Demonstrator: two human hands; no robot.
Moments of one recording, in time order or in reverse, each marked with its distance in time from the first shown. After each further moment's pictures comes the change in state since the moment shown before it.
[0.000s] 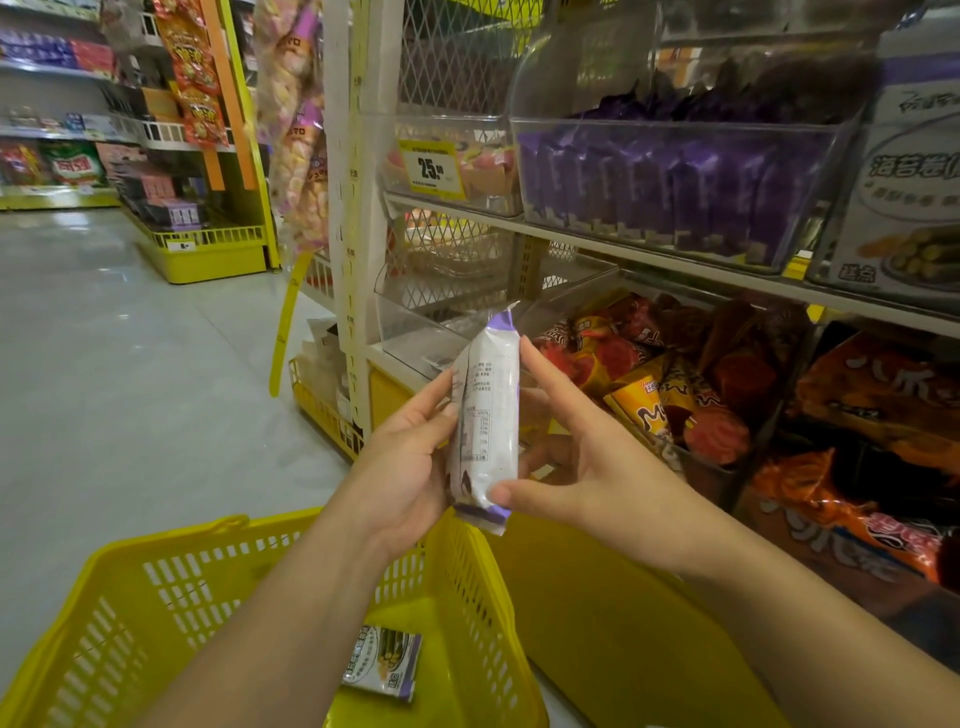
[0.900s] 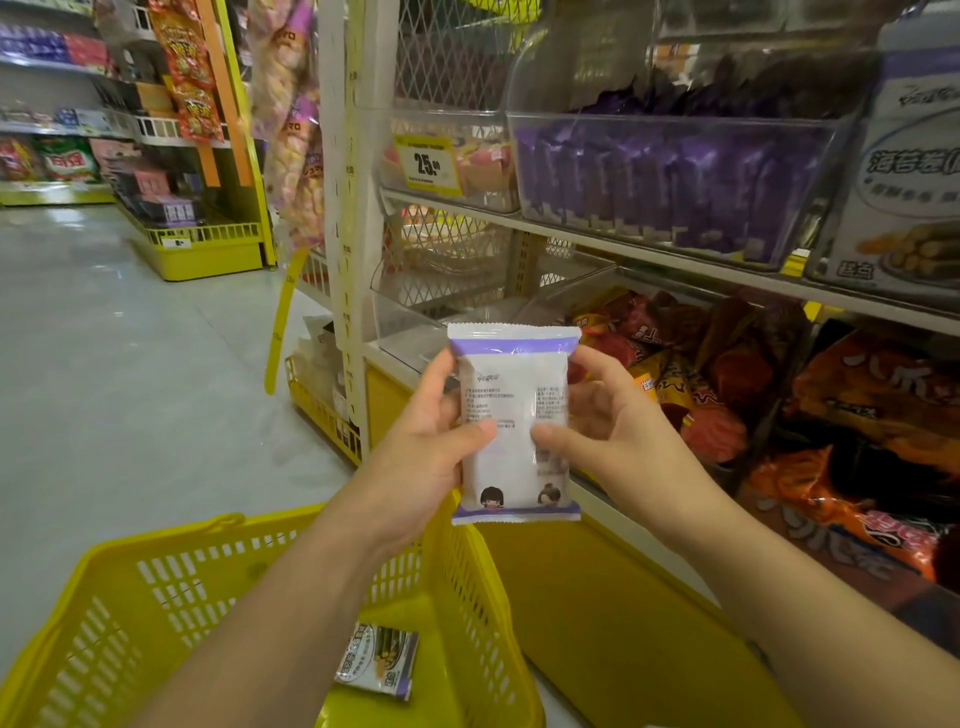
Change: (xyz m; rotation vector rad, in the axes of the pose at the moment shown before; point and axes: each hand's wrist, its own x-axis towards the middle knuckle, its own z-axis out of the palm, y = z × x) left_hand -0.004 -0.001 0.009 0.386 -0.098 0.110; right_hand 0.006 0.016 -0.013 0.071 0.311 0.120
